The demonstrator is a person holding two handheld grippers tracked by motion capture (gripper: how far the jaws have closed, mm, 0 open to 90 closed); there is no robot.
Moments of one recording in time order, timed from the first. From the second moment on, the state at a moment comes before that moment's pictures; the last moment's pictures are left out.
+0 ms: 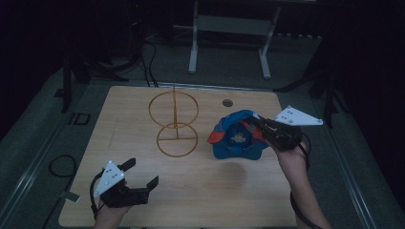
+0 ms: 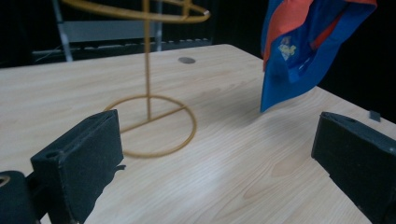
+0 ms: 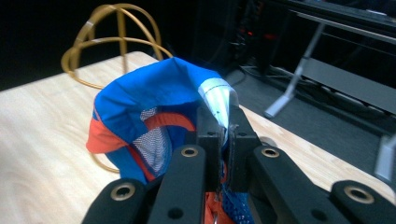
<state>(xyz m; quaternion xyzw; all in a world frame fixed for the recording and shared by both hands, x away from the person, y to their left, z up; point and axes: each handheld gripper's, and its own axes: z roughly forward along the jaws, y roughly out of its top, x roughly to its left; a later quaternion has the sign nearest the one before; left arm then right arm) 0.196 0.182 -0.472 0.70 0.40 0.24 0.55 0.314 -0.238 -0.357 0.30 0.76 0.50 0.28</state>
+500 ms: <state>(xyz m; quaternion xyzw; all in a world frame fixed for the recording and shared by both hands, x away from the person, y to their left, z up) 0.226 0.132 -0.423 0.73 0.33 0.23 0.55 0.296 -0.224 -0.354 0.28 0.77 0.51 0.27</state>
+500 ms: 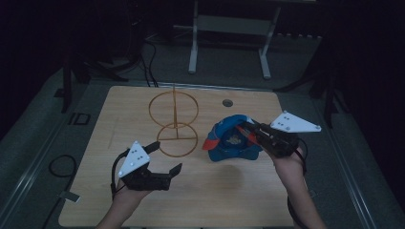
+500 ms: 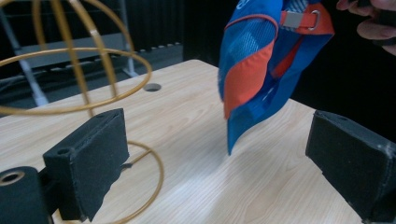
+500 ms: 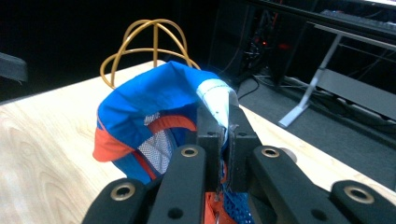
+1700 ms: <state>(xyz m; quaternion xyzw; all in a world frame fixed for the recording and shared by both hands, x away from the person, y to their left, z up) 0.289 0.021 -0.375 0.80 0.23 0.25 0.50 0.288 -0.210 -0.359 0.25 0.78 0.51 0.25</state>
